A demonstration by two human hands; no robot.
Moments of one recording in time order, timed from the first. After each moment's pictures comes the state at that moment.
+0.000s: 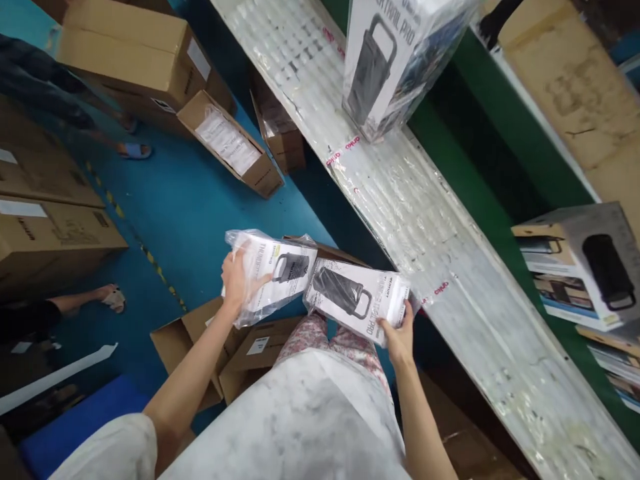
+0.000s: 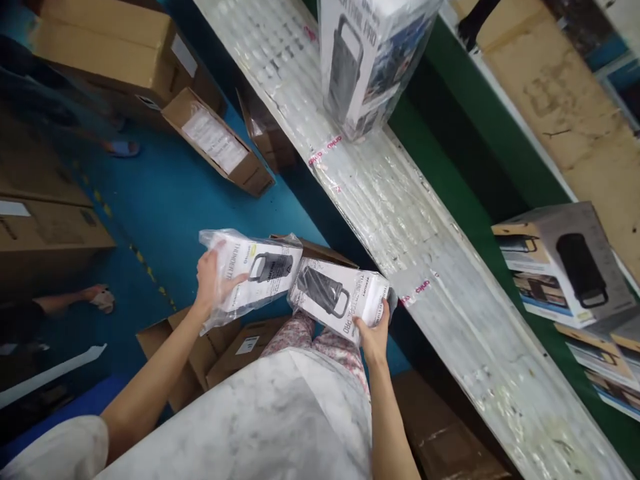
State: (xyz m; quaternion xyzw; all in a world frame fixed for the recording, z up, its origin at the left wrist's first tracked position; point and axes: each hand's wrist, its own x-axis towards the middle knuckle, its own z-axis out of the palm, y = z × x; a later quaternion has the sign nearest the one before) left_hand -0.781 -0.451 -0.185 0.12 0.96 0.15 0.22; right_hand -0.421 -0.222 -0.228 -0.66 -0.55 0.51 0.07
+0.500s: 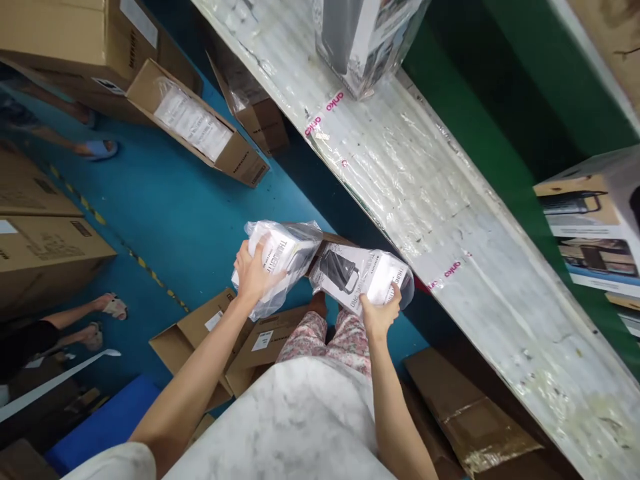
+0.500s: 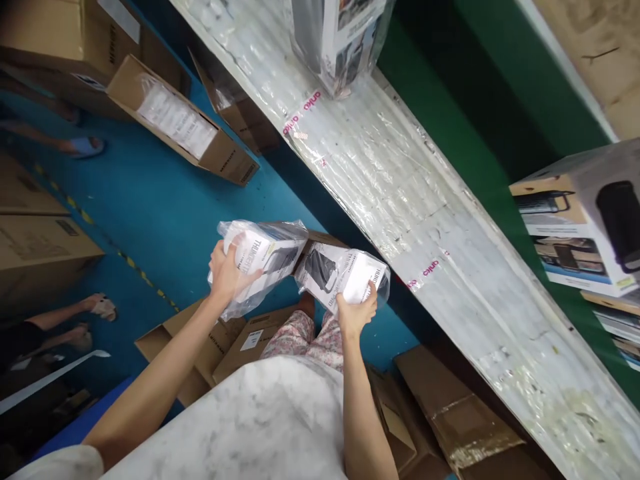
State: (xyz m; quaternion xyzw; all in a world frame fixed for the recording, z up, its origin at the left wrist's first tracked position) left_hand -0.751 -0.398 -0.251 0.23 0.94 0.09 0.23; right_hand -0.459 -0.247 -0.293 -0.77 -0.53 0.36 0.04
